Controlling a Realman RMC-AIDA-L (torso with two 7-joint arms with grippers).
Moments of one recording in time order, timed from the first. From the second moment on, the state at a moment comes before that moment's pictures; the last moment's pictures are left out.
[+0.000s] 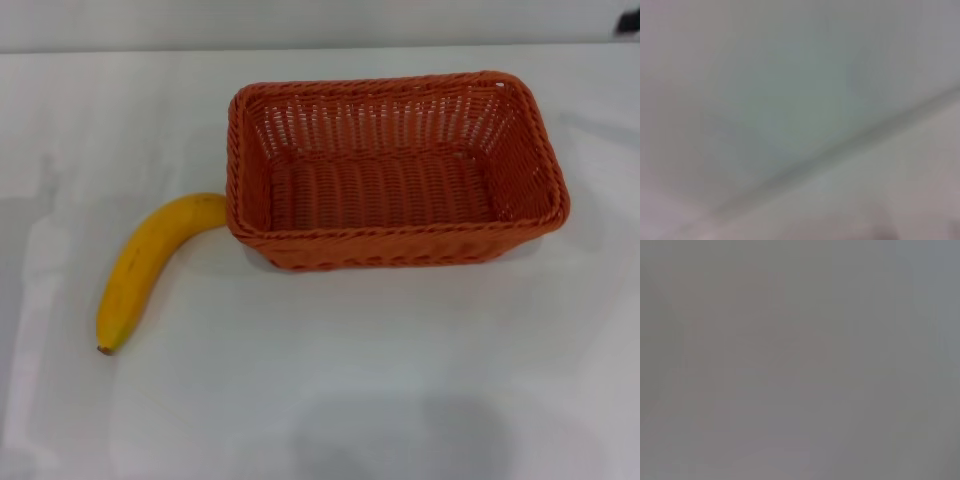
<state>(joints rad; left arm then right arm) -0.44 -2.08 2.83 0.06 -1.63 1.29 -0.52 0.74 1.86 -0.48 -0.84 0.87 1.44 -0.43</state>
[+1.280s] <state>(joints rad) -0.61 -1.92 2.84 -0.71 -0.64 1.54 -1.85 0.50 2.02 -0.39 -0.12 2.20 1.20 -2.87</state>
